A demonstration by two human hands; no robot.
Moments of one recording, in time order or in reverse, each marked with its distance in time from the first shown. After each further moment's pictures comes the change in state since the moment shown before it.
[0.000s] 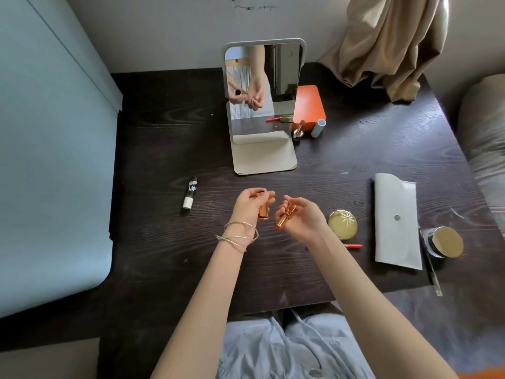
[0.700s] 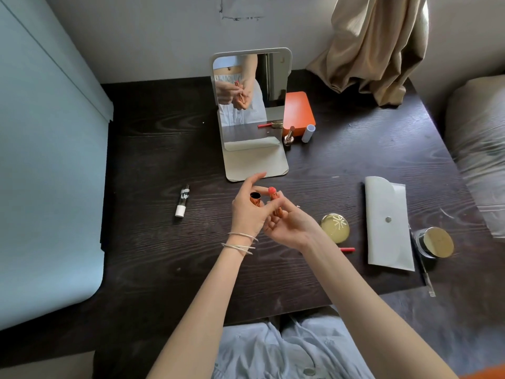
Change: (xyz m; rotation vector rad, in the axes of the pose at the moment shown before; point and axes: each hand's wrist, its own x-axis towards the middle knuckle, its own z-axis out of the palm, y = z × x) left_hand -0.006 -0.002 0.017 0.460 0.087 0.541; right_hand -0.025 0.001 0.018 -0.075 -0.064 0.097
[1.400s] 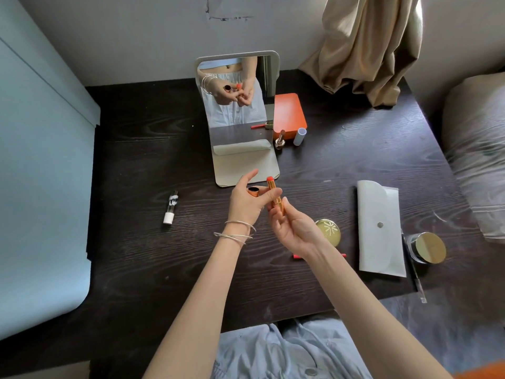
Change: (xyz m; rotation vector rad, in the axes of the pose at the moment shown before) left_hand 0.035 0.010 0.023 -0.124 -0.060 -0.236; right_hand 0.000 -0.026 -0.020 0.091 -0.164 -0.082
